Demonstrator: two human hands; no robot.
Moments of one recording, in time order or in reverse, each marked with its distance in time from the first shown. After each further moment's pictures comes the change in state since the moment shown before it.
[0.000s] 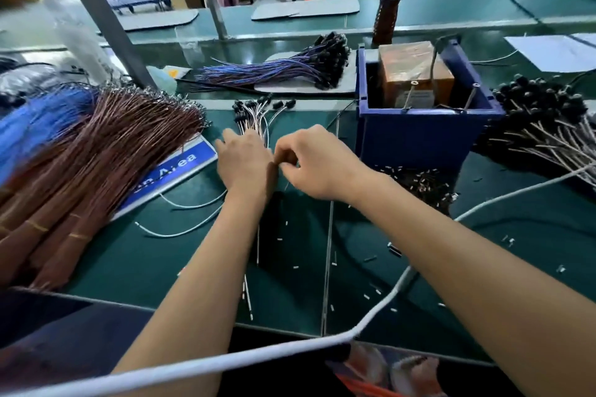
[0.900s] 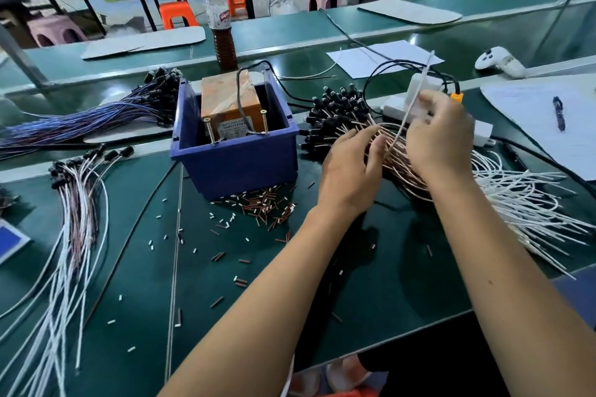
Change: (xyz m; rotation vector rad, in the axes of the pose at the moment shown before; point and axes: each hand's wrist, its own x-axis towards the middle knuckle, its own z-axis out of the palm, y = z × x) left_hand -0.163 0.294 0.051 -0.981 -0.272 0.861; right_hand -0.204 0.178 -0.166 -0.109 1.022 0.896
